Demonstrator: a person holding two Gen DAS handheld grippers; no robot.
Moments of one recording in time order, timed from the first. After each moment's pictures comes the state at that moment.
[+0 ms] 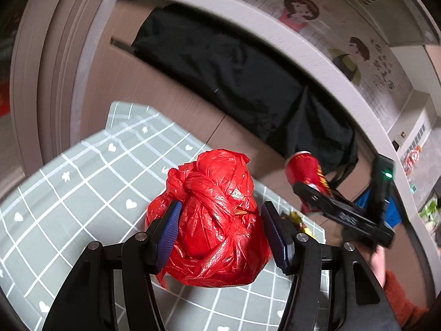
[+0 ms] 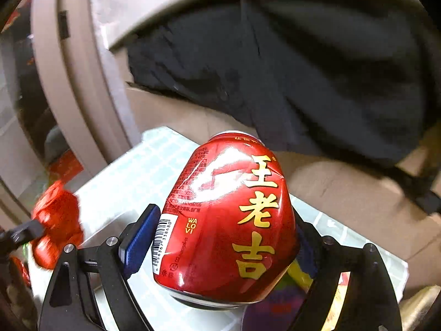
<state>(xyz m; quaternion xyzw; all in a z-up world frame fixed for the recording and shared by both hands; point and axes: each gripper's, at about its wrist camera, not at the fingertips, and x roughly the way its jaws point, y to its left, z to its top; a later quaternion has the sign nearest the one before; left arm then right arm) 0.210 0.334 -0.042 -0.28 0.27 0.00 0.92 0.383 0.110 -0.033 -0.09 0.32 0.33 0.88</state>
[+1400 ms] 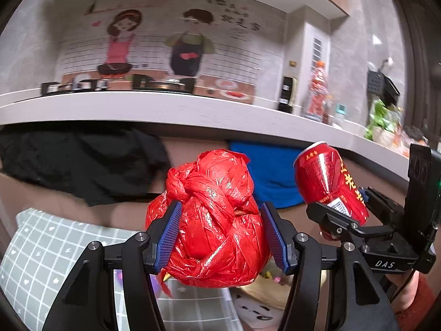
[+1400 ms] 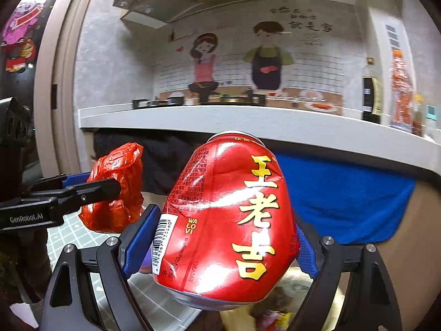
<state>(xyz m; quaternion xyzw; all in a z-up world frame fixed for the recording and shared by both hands) 0.245 0.003 0.085 -0.05 0.19 -0.19 0.96 0.247 -0.187 0.072 -0.04 0.14 0.18 0.97</state>
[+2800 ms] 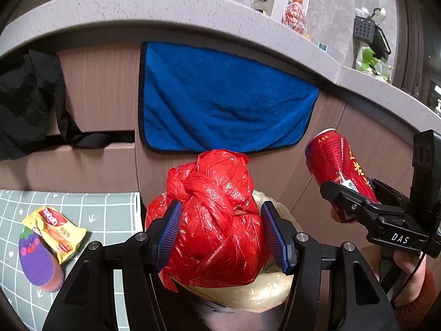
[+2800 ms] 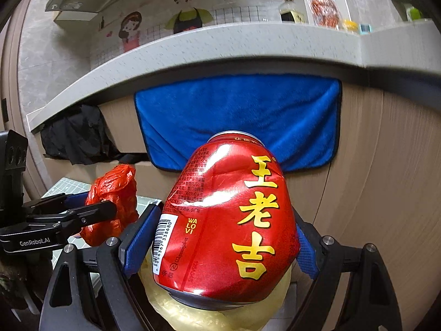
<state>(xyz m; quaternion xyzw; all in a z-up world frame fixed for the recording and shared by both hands) 0.307 -0.122 -0.022 -0.04 0.30 -0.27 0.91 0.272 -0.324 -0.014 0.03 0.24 0.08 0.97</state>
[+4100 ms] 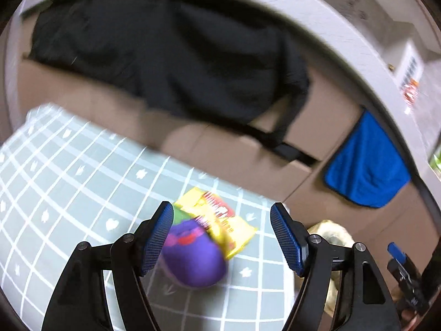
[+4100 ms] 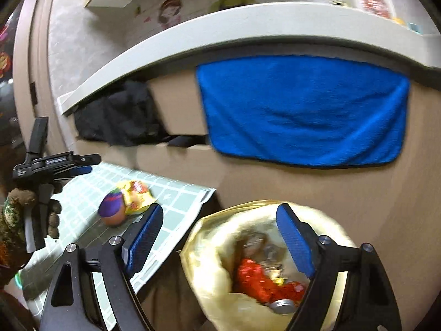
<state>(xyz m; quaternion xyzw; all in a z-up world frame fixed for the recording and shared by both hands) 0.338 0.123 -0.049 -0.20 0.35 -0.06 0.91 0.286 -0.235 -0.030 0.00 0.26 0.19 0.95</state>
